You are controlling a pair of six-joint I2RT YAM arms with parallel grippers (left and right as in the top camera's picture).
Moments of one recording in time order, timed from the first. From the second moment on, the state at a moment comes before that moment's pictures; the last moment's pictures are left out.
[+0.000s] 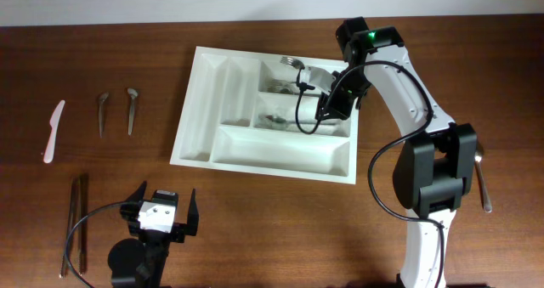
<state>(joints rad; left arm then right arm) 0.03 0.01 0.11 -0.36 0.12 0.21 0.21 2.22 1.99 -1.32 -0.42 -0.97</state>
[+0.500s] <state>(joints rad) 0.03 0.01 0.11 -0.36 0.12 0.21 0.21 2.22 2.02 -1.18 -0.33 -0.83</state>
